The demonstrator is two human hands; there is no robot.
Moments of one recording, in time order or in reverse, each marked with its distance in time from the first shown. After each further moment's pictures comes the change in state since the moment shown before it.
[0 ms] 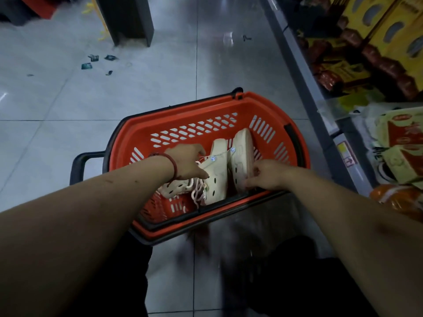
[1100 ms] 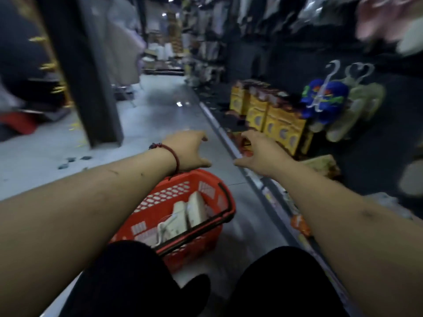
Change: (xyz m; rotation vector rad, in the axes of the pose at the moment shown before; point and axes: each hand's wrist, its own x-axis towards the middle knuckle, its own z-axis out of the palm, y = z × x) left_hand -0.174 0.197 -0.145 0.270 0.535 0.378; right_hand -0.292 0.011 -0.118 -0.004 0.861 -0.053
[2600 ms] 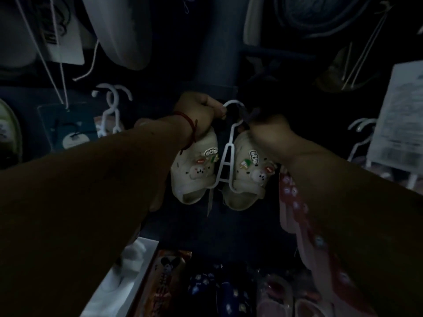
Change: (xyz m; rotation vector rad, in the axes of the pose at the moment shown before) left_hand 0.220 0.773 0.051 -1.307 -0.224 0.864; right_hand -0.281 0.535 -0.280 0.176 0.994 0.968
